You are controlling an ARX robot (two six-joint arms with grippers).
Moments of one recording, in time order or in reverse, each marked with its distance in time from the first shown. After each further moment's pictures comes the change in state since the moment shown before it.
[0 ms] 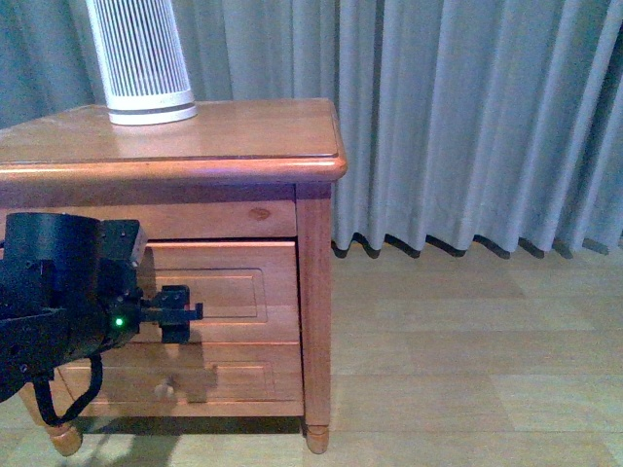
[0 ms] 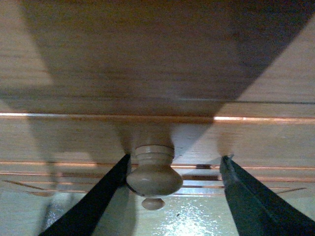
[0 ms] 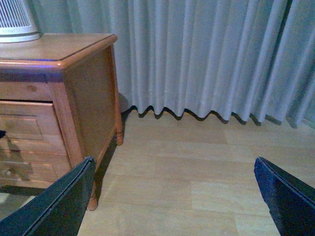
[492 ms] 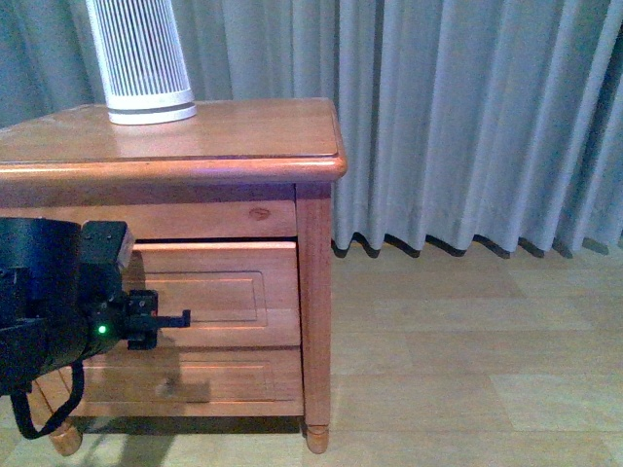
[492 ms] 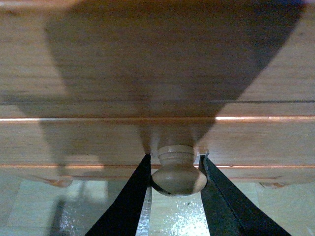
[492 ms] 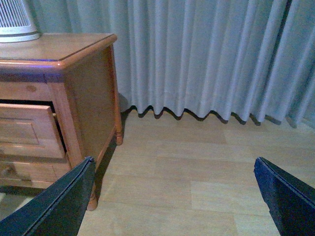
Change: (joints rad) left arm 0.008 -0.065 -0.134 0.072 0.005 0.040; right arm 0.000 0.000 0.000 0.000 0.000 0.000
